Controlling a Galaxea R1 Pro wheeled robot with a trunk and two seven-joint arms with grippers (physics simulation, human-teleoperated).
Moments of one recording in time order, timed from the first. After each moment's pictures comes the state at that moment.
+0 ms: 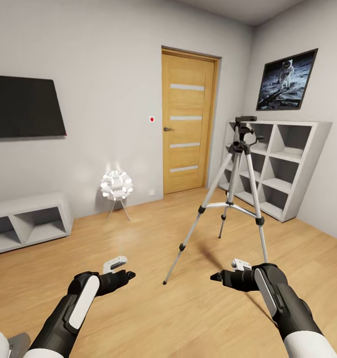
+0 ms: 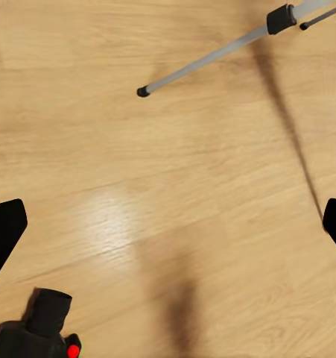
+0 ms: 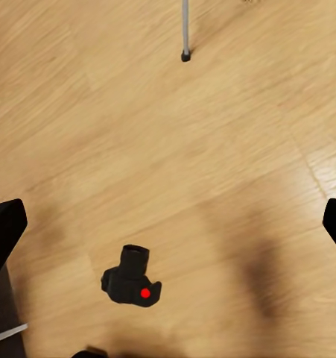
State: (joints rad) left arm -0.42 0.00 -0.01 -1.14 0.56 0.84 0.16; right arm -0.50 -0.08 -0.11 -1.06 -0.16 1.04 0.34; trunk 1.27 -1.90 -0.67
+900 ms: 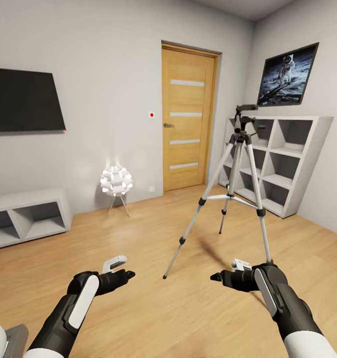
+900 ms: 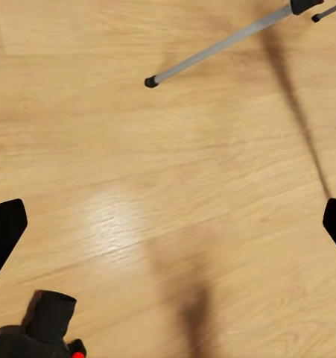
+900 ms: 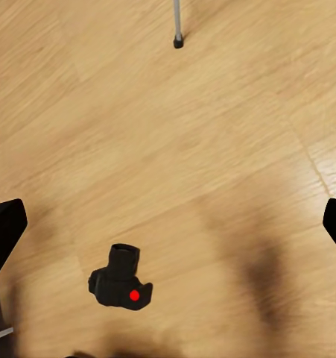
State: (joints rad) left arm -0.42 0.00 -0.01 -1.14 0.56 0.84 0.16; right arm -0.50 -0.08 -0.11 -1.05 -0.16 1.04 0.34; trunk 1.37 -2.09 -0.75
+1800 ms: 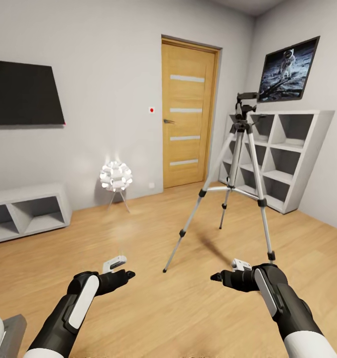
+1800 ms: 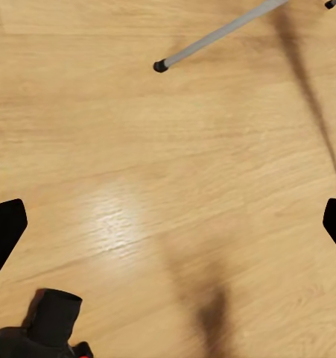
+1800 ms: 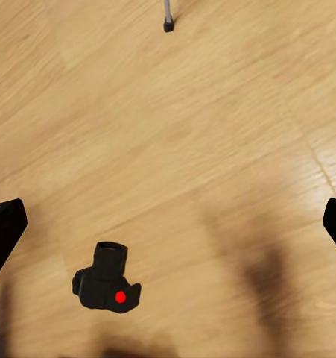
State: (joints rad) left arm -0.42 0.00 -0.01 -1.14 0.56 0.84 0.16; right arm -0.50 -0.08 -0.11 -1.05 -0.16 1.04 0.34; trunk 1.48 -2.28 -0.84
